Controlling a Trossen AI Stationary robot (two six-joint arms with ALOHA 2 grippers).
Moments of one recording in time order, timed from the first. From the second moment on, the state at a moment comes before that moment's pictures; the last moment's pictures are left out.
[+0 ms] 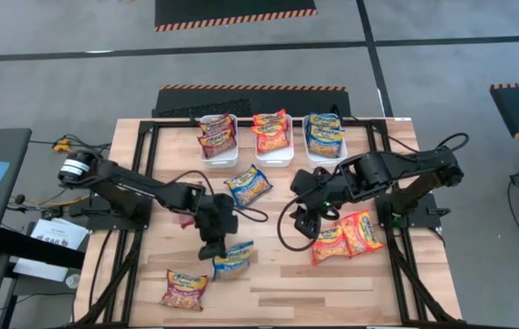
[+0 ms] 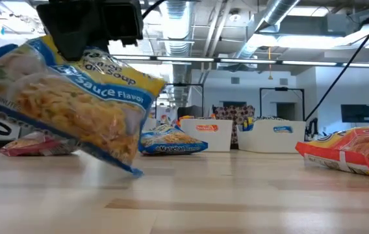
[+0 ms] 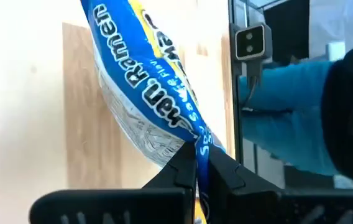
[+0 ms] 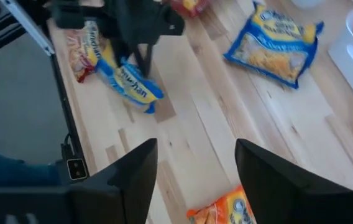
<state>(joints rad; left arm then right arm) -0.16 1.51 0.87 -0.20 0.57 -0.50 0.27 1.59 1.84 -1.20 0.15 0.69</state>
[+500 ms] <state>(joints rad) -0.10 1.47 0.87 -0.31 0.60 -0.36 0.28 1.59 1.57 -0.75 0.13 0.56</state>
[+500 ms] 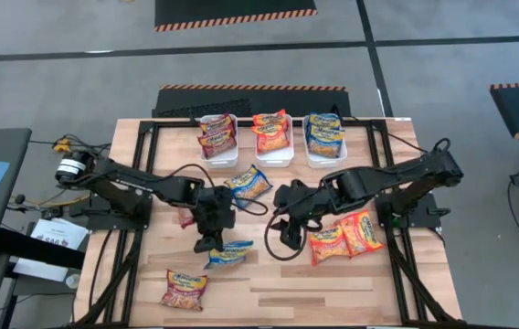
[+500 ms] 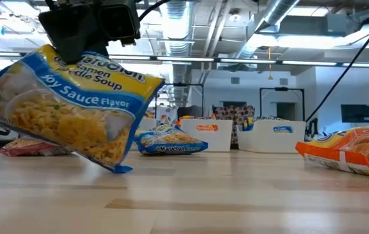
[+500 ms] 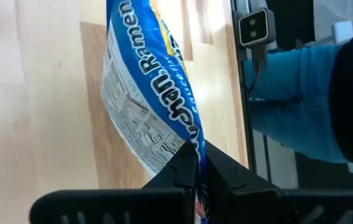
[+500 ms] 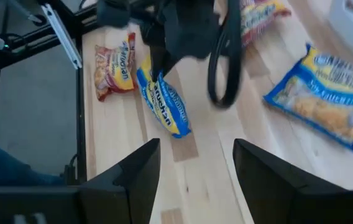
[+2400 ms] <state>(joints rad) -0.04 1.47 0.87 -0.16 0.50 -0.42 0.16 1.87 1.19 0.02 -0.18 0.27</state>
